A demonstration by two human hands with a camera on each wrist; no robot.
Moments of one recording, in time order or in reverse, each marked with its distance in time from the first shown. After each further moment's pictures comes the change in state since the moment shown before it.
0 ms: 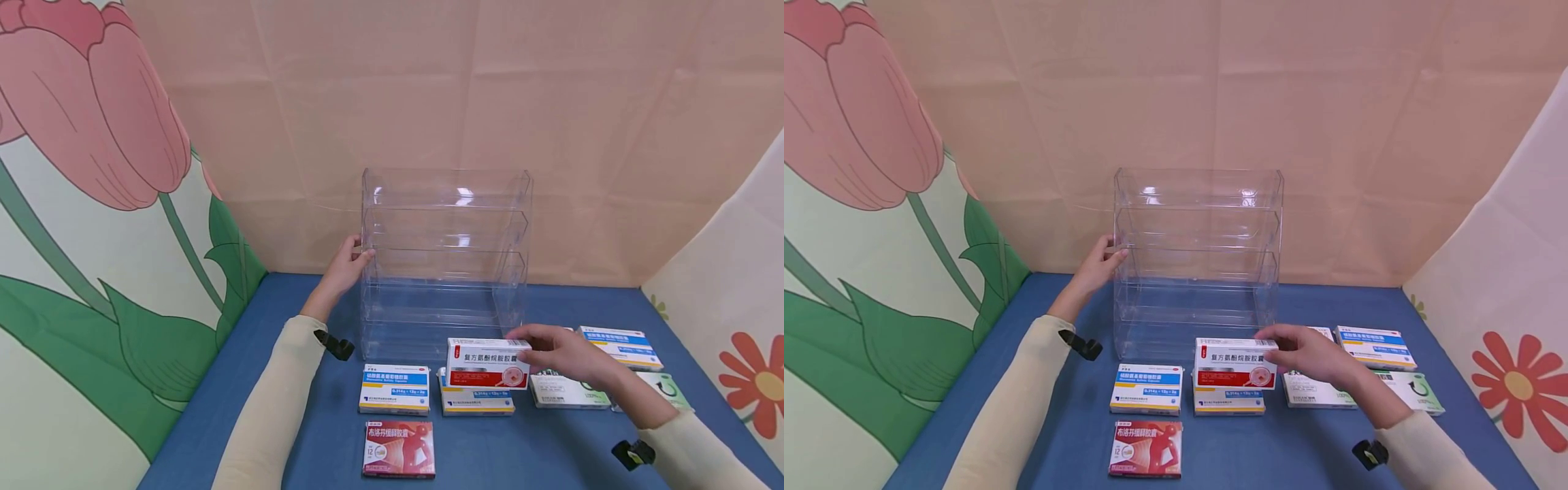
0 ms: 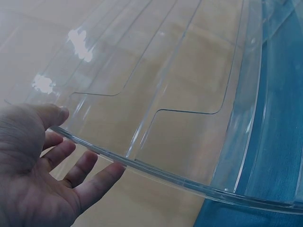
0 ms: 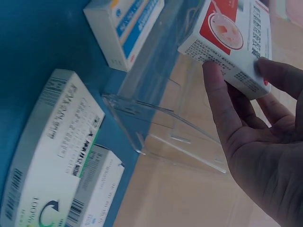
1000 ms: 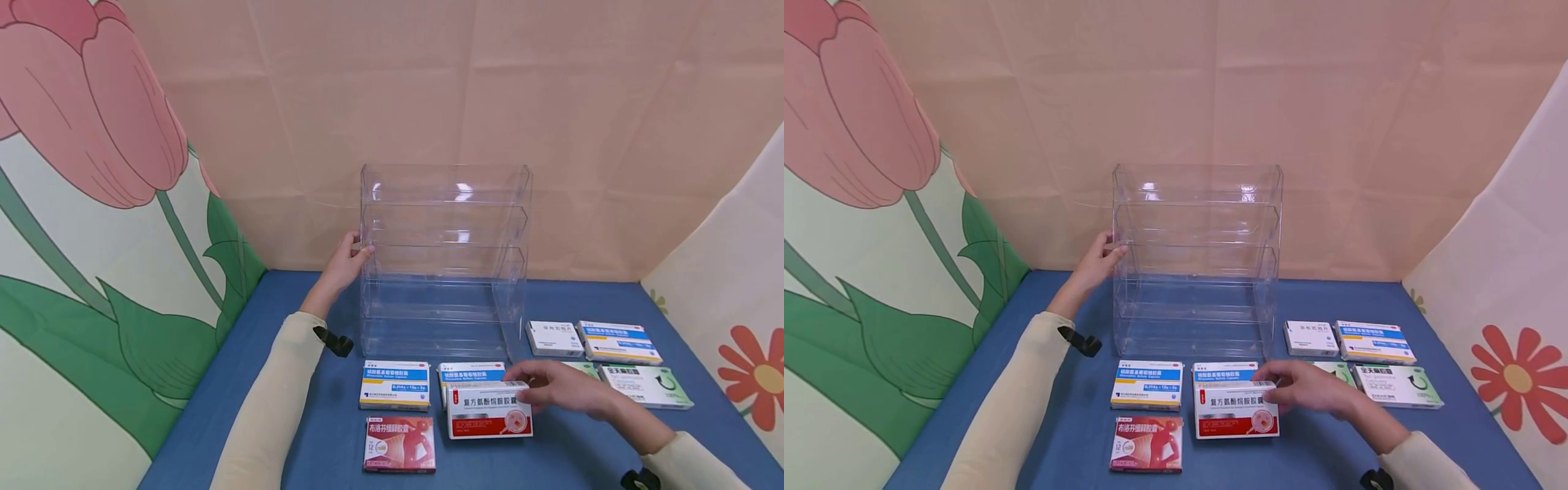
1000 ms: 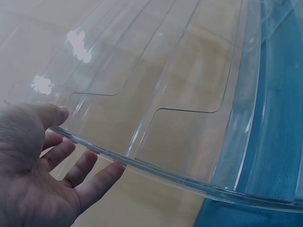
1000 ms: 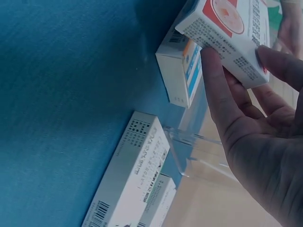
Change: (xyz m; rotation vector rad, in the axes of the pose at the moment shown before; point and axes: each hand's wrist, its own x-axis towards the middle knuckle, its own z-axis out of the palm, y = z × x) left_hand 0.000 0.003 -0.002 0.021 0.001 -0.013; right_hand -0.015 0.033 0.032 0.102 -0.209 0.077
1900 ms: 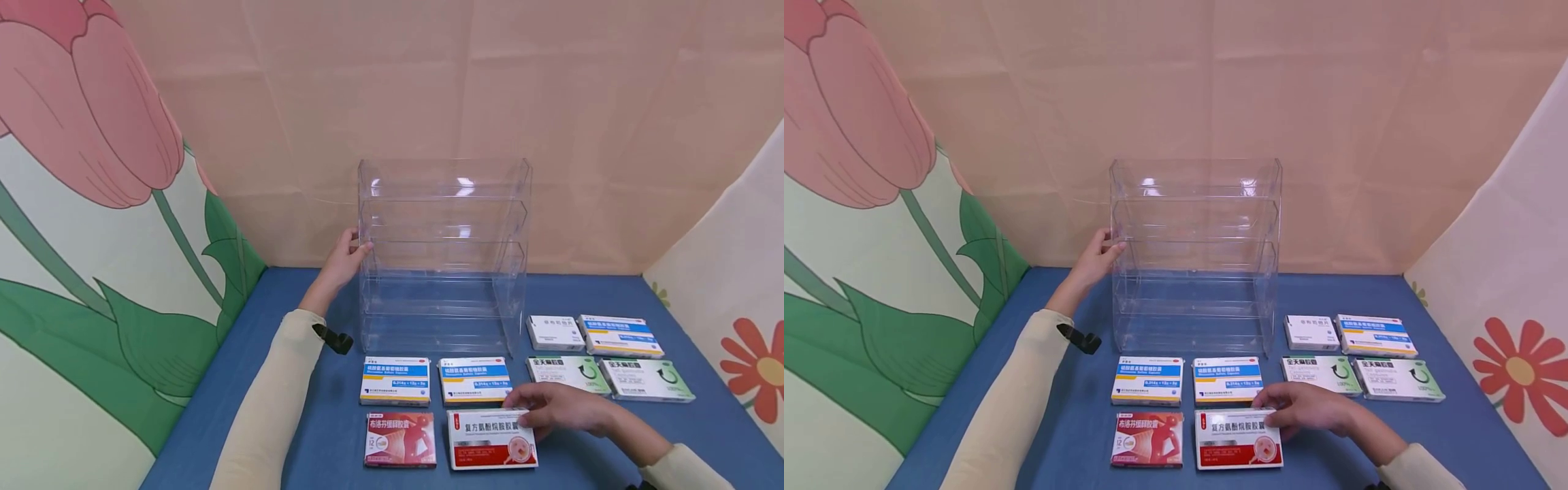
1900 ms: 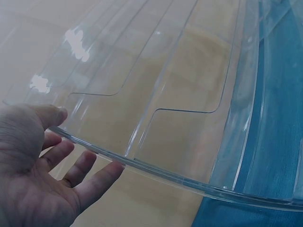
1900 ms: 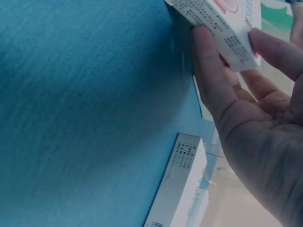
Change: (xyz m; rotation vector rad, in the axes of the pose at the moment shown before) left_hand -0.007 0.001 -0.005 0.003 0.001 -0.021; right_hand -0.002 0.029 0.024 0.123 -0.163 0.035
